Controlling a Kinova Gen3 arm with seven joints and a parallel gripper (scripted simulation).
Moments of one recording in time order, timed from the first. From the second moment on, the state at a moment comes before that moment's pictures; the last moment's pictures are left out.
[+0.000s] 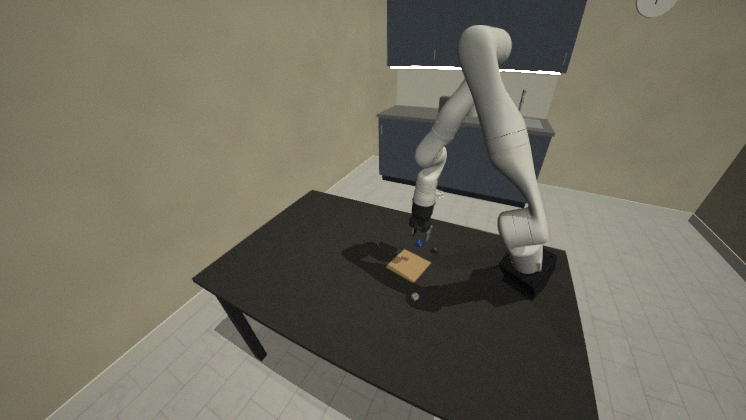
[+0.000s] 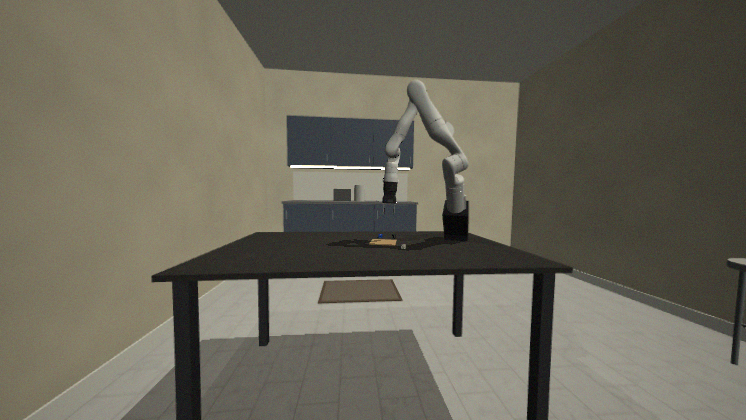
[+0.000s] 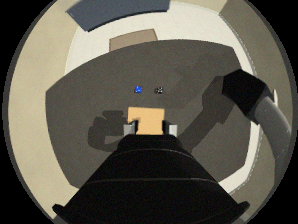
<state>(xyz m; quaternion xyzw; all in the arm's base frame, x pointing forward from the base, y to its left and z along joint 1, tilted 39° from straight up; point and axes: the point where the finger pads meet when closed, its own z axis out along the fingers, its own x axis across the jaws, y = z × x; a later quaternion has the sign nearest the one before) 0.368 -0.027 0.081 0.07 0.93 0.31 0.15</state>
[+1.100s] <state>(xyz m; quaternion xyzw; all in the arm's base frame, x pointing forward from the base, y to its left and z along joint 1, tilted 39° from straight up) 0.340 -0.095 -0.005 0.11 0.94 0.32 0.11</state>
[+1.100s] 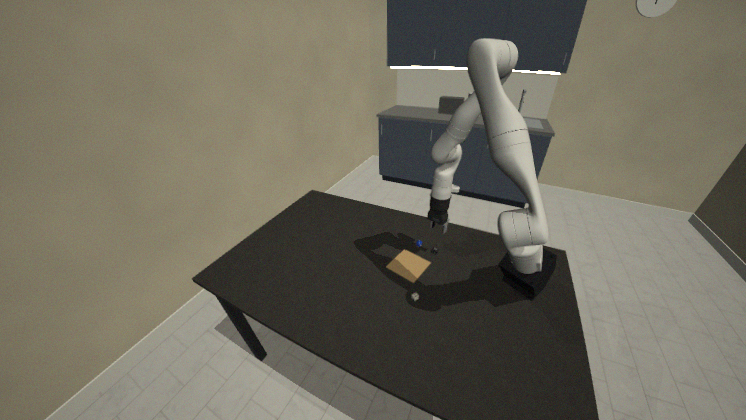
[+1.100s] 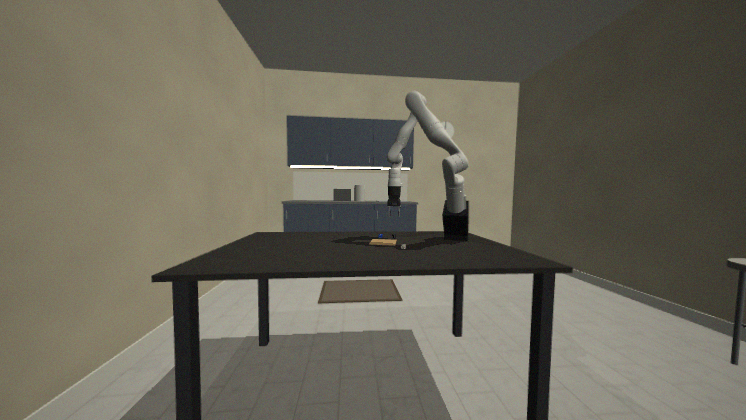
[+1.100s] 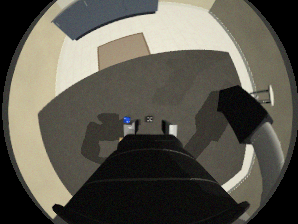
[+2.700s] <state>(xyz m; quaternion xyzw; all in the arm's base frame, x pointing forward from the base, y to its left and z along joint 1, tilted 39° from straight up) 0.355 -0.064 -0.045 0.11 0.94 0.32 0.11</state>
